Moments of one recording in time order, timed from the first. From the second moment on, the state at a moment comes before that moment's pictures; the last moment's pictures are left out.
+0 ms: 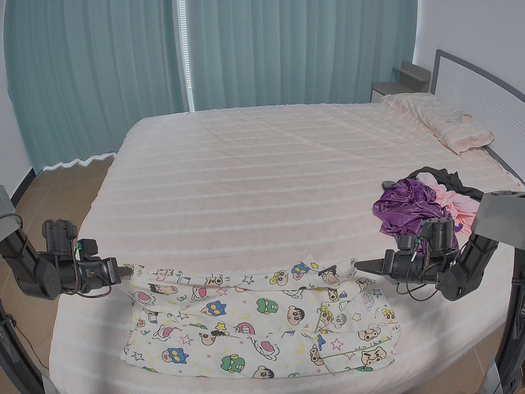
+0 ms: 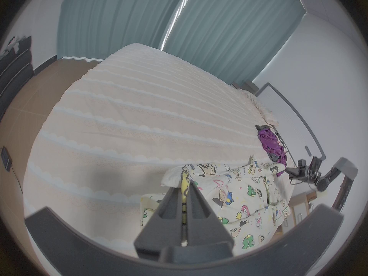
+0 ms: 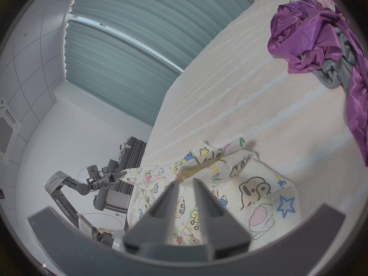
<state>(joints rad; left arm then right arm) 0.19 1.98 -0.52 -0.71 -0.51 -0.14 0.13 2.26 -0.65 -1.08 0.70 0.56</state>
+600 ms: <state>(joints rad) 0.20 1.98 -0.50 -0.71 -0.52 -0.11 0.18 2.27 -0.74 -1.06 0.69 0.56</state>
